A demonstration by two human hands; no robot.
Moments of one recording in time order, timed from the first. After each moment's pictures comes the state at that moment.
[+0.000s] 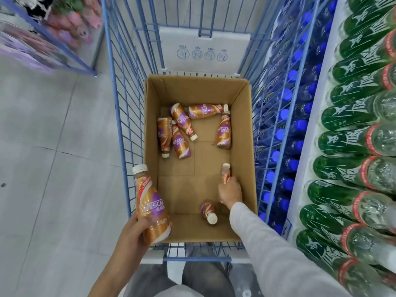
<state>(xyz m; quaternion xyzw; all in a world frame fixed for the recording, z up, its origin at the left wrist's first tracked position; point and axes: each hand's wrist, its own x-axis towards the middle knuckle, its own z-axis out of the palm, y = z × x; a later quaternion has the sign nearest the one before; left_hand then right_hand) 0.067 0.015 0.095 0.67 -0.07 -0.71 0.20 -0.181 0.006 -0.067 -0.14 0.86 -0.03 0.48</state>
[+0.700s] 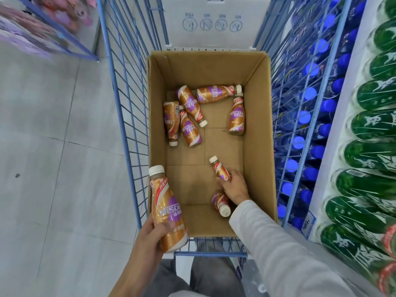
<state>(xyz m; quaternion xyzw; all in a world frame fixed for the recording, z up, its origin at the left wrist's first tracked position) 0.067 0.044 0.069 0.68 -0.06 -0.71 0.15 -0.174 0.043 -0.141 -0.25 0.82 -0.04 0.52</state>
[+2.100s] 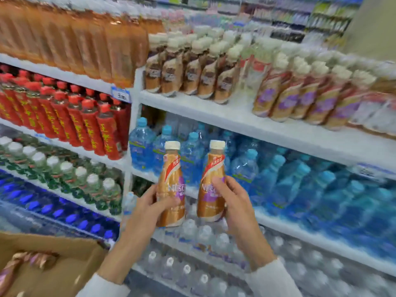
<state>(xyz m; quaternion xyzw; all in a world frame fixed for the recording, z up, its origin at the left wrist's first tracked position) -0.039 0.324 0.393 0.05 -0.61 -0.78 -0.10 -0.034 0.515 0.411 0.10 0.63 -0.77 -0.01</state>
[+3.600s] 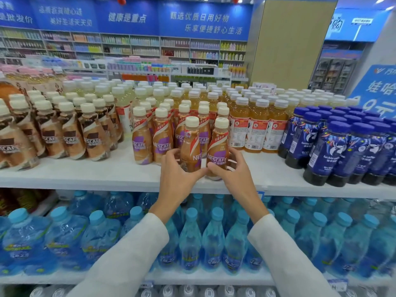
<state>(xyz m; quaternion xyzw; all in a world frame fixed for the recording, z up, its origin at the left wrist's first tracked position) -0.190 0.699 0.481 -0.19 -0.79 -0.58 0.09 -0.116 0.847 0.491 0.13 0.74 -0.60 -0.27</state>
